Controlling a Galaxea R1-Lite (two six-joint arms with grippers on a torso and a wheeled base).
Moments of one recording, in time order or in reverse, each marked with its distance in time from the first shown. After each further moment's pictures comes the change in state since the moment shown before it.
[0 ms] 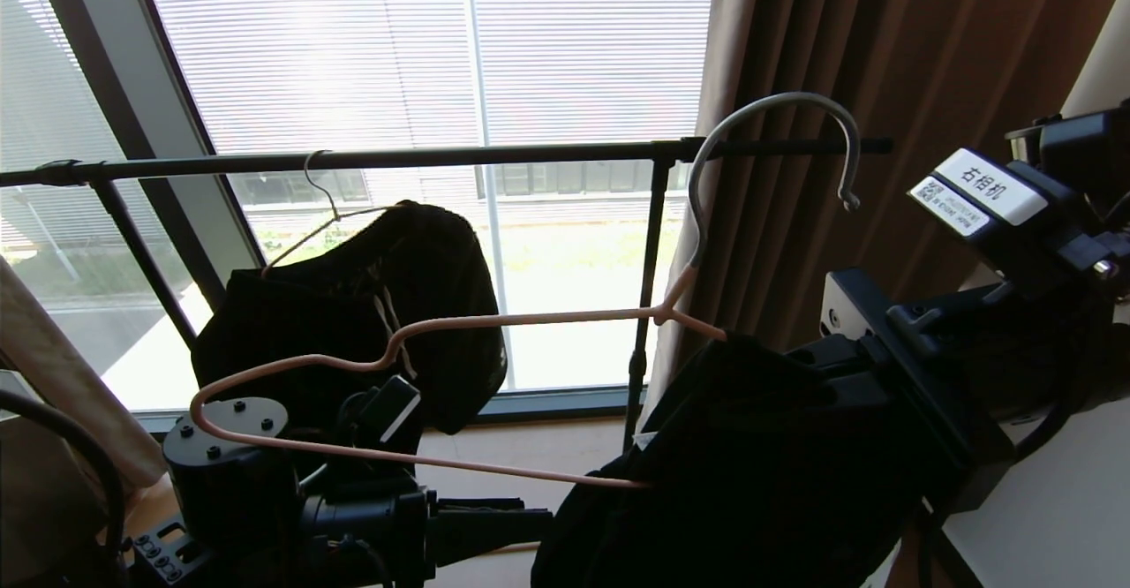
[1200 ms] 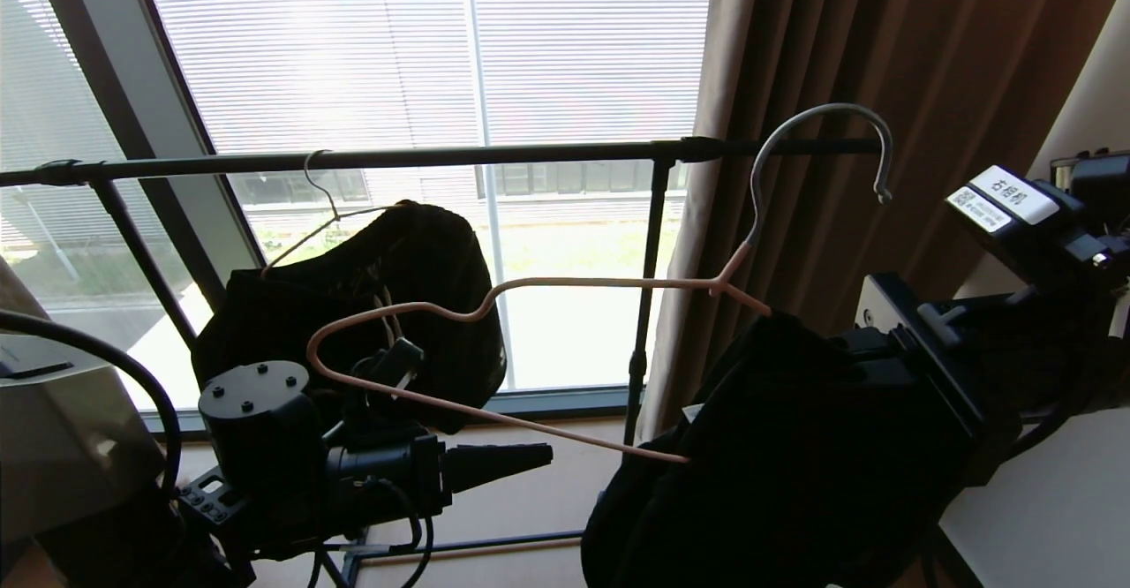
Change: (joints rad) left arm 0.059 0.082 -0.136 -0.016 -0.010 -0.017; right arm -0.159 -0.019 0.159 -0.232 0.092 0.110
